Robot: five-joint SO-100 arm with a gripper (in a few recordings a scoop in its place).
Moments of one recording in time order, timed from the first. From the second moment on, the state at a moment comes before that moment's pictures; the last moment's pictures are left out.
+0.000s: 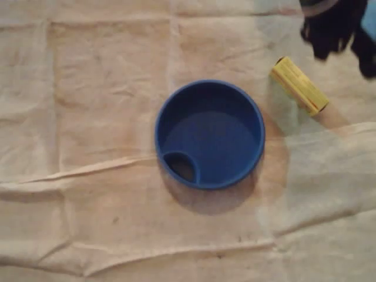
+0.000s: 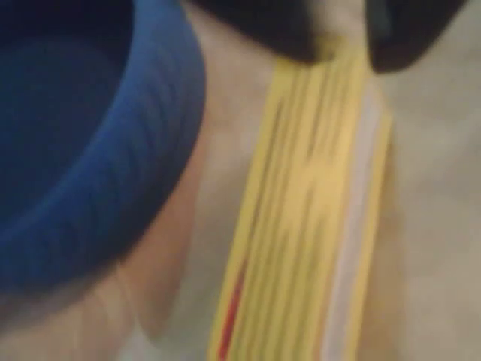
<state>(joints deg) -12.2 91.8 85.4 76.8 45.6</state>
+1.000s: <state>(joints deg) -12.2 73.2 76.0 76.7 57.1</state>
